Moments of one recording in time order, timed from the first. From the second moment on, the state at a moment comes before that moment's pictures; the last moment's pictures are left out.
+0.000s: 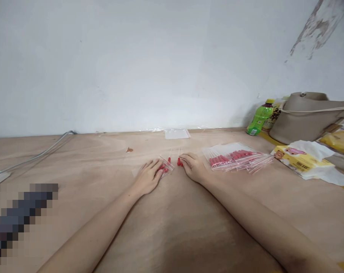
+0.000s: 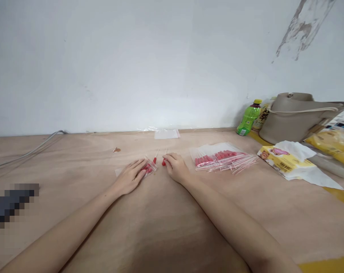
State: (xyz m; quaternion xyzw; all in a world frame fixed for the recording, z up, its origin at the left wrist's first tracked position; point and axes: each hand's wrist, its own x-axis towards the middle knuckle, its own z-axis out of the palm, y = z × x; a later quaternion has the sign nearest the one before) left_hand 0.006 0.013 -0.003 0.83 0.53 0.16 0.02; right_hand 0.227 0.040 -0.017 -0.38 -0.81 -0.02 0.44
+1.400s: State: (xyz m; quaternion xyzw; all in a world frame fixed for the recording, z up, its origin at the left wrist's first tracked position) left_hand -0.015 -0.033 0.012 0.91 0.36 0.14 0.16; right_hand 0.203 -0.019 0.001 -0.32 -0.86 0.24 0.30
